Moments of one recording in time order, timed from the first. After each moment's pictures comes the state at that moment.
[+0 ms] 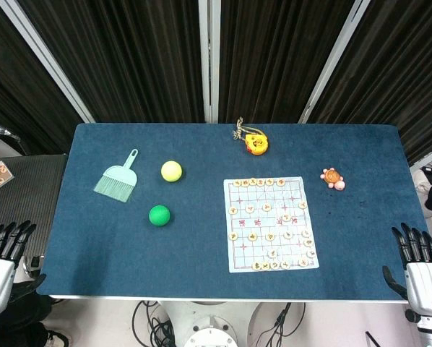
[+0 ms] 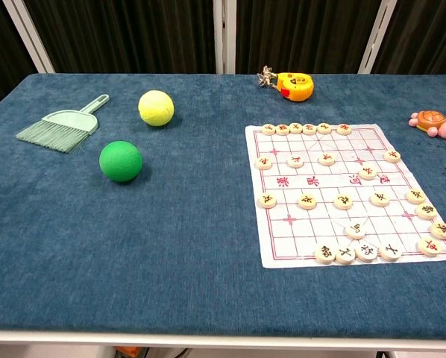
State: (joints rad) left arm 0.03 -1.06 0.03 -1.67 1.72 1.67 0.06; right arm -0.07 -1.24 0.01 -1.46 -1.60 1.63 -0.02
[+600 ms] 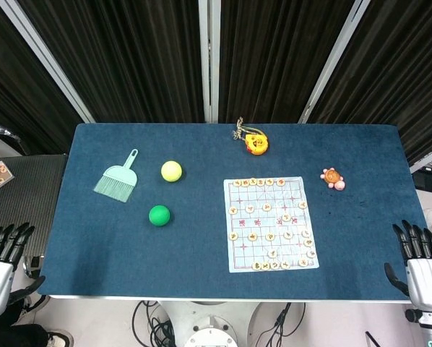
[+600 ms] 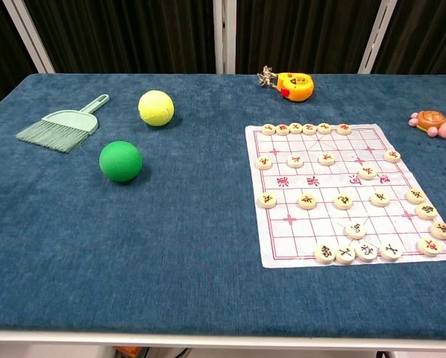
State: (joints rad) left arm 0.04 -1.06 0.03 -1.67 1.72 1.68 0.05; right arm -0.04 -1.23 0.03 -1.44 -1.57 1.59 -0.03
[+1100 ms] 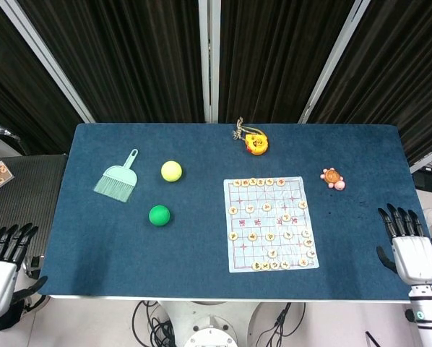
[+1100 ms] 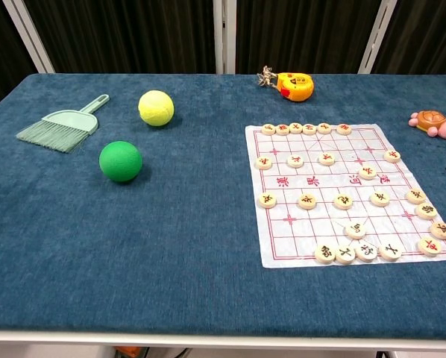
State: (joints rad) left arm 0.04 -1.06 0.04 -1.67 1.72 1.67 0.08; right arm 0.10 -1.25 0.08 -1.36 -1.51 1.39 -0.08
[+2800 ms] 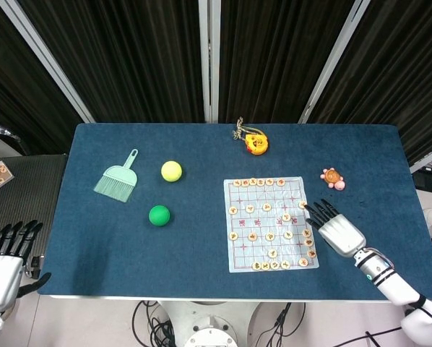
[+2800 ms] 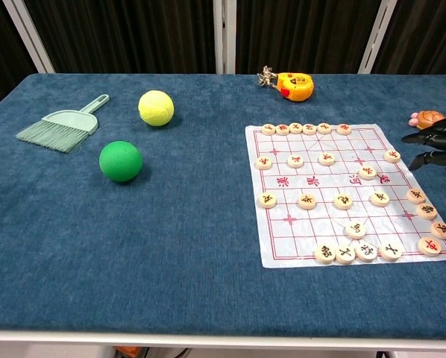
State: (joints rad) left arm 0.01 -1.07 0.02 -1.70 1.67 1.61 0.12; right arm 0.45 -1.43 -0.09 -0.98 -1.77 1.15 -0.04
